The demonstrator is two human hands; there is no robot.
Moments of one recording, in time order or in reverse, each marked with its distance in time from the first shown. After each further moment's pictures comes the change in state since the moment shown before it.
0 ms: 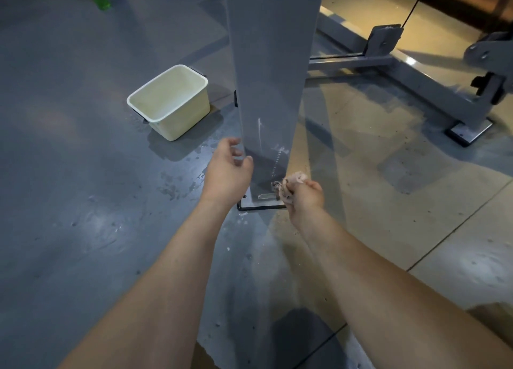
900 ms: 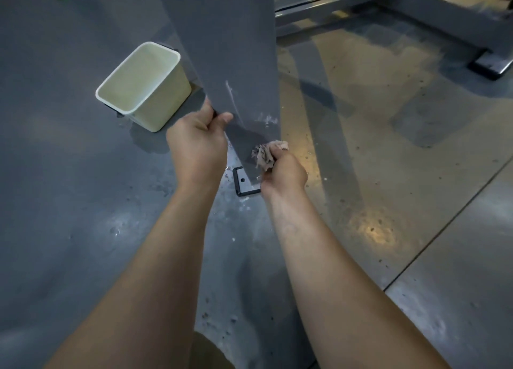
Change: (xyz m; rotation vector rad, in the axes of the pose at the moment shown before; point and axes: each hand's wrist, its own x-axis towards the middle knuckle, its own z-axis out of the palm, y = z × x) left_hand 0.034 -0.009 0.016 0.136 0.229 0.267; right_hand -0.005 0.021 0.040 0.410 0.069 0.021
